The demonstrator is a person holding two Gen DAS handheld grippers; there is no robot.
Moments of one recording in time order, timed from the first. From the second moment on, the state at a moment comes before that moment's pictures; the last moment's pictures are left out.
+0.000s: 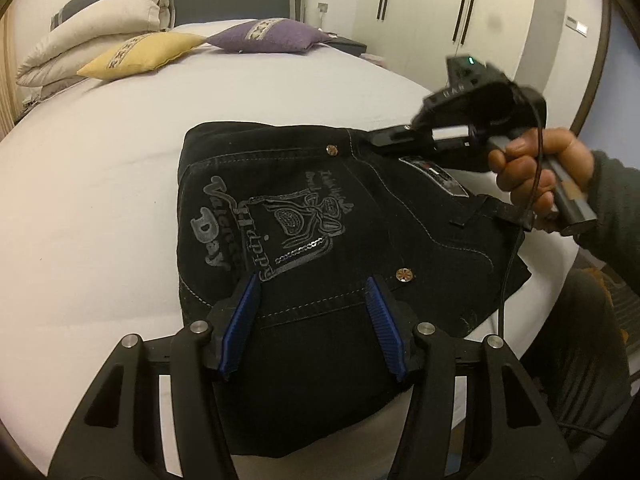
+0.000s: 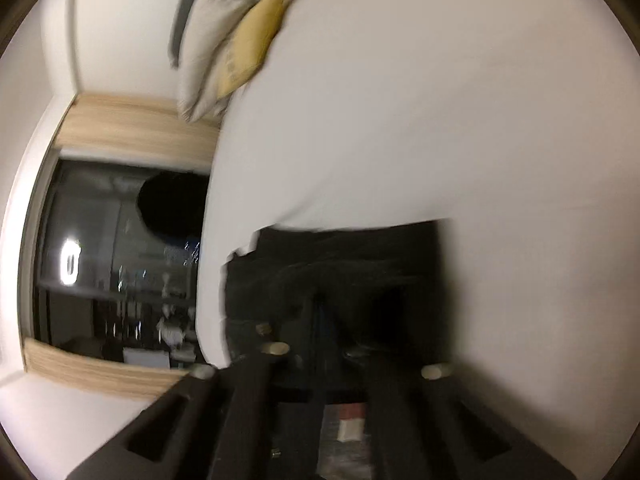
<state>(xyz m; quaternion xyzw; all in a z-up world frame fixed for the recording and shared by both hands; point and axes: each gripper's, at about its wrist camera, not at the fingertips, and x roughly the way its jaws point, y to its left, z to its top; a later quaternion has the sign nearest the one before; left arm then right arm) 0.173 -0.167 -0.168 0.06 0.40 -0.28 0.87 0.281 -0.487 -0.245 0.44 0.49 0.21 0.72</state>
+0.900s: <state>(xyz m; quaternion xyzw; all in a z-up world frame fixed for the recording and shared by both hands) 0.183 -0.154 -0.173 0.01 0.42 -0.28 0.86 0.331 -0.361 -0.183 0.39 0.49 0.31 0.72</state>
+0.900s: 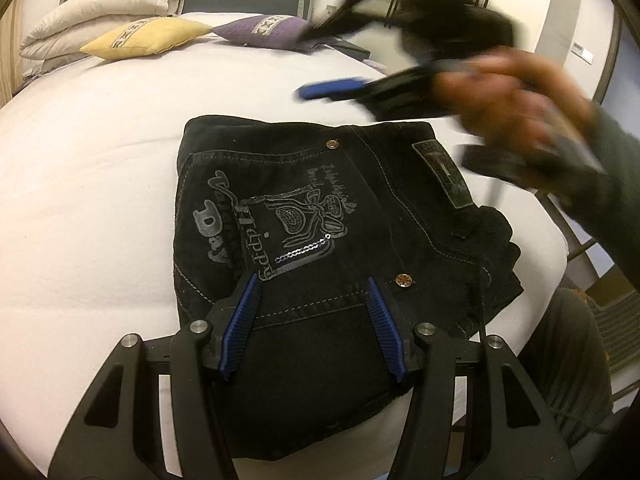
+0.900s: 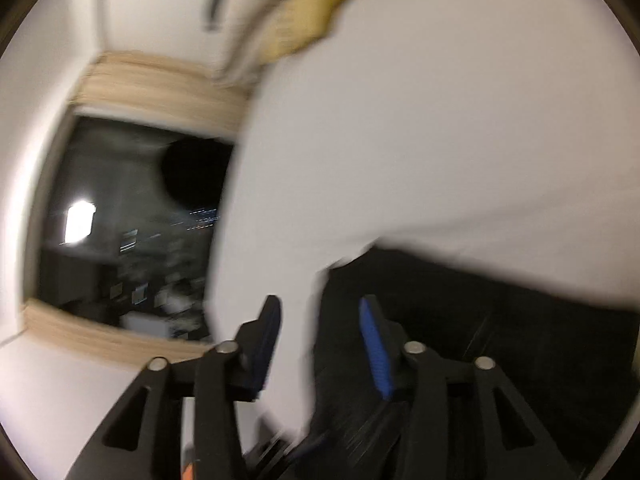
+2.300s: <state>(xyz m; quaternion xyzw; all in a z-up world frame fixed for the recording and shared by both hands) 0.196 -0.128 -0.096 0.06 0.46 -0.12 0.88 0.145 -0.464 -0.189 0.40 0.42 0.15 0.80</state>
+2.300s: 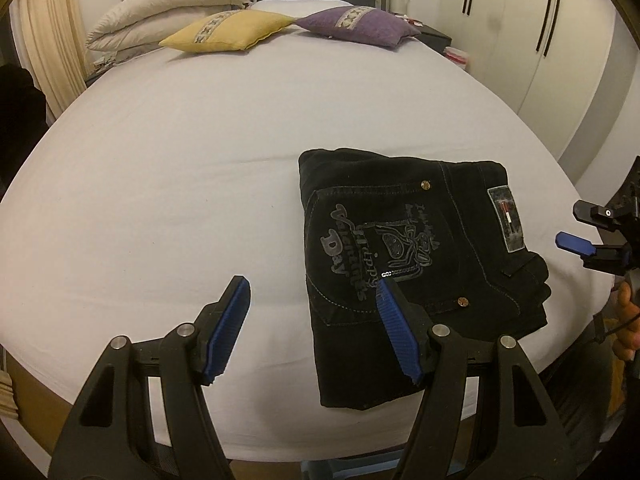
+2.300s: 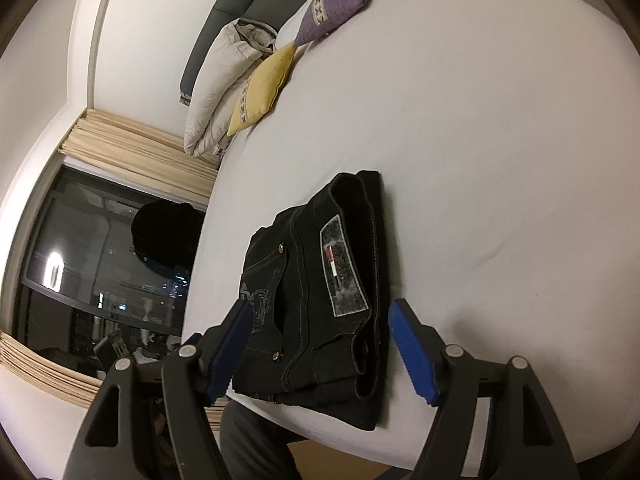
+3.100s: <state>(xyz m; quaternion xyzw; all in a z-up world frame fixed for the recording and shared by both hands) 0.108 -0.137 0.028 0.10 0.16 -0.06 0.98 0.073 -0.371 -0.044 0.04 0.21 0.02 0.98</state>
